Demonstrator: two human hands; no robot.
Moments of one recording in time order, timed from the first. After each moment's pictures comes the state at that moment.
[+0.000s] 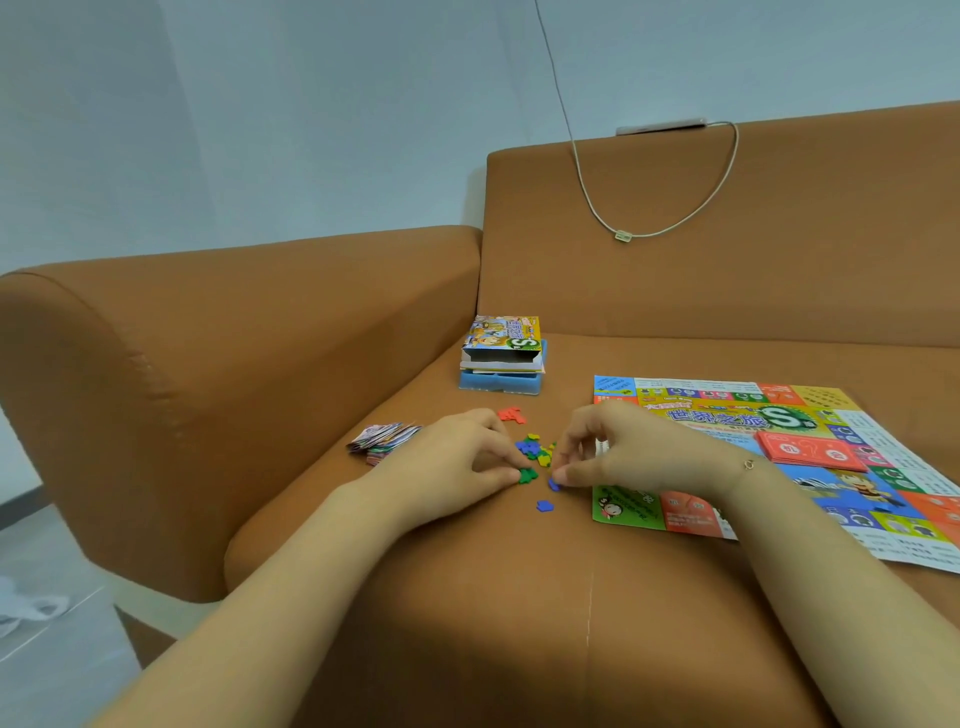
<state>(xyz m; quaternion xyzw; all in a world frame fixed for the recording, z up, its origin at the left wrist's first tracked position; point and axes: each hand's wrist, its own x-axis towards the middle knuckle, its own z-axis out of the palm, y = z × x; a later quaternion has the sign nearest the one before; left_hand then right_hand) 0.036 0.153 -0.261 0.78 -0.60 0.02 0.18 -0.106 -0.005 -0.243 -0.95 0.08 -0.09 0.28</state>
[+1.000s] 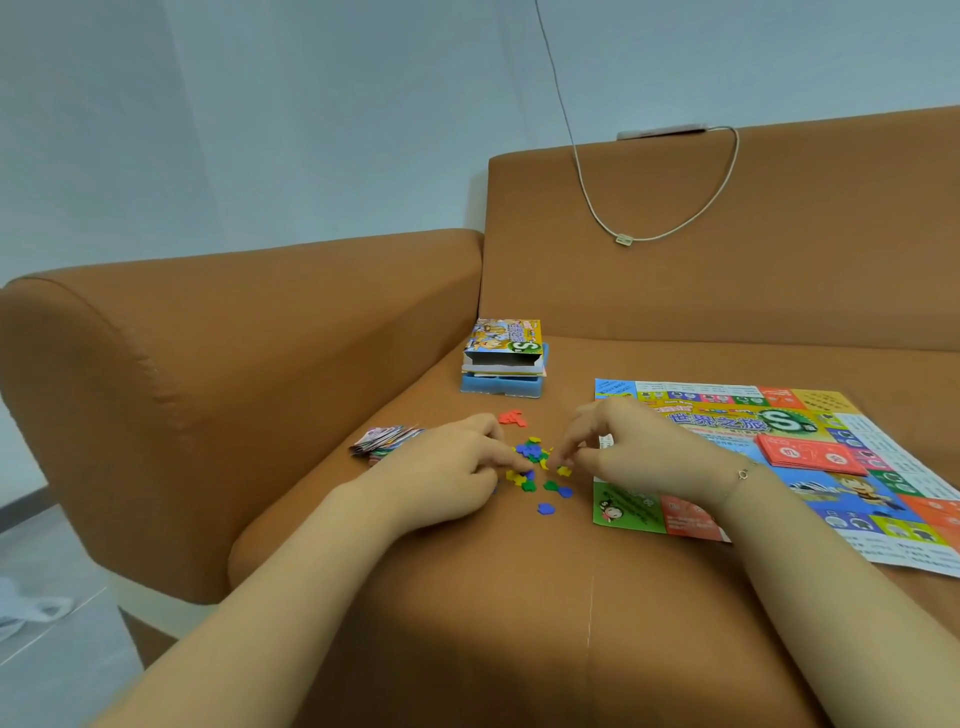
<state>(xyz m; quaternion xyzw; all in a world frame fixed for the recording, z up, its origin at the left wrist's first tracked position) 0.030 0.158 -0.255 0.80 -0.58 -0.02 0.15 -0.105 -0.006 -0.245 -0.95 0.08 -0.14 0.25</state>
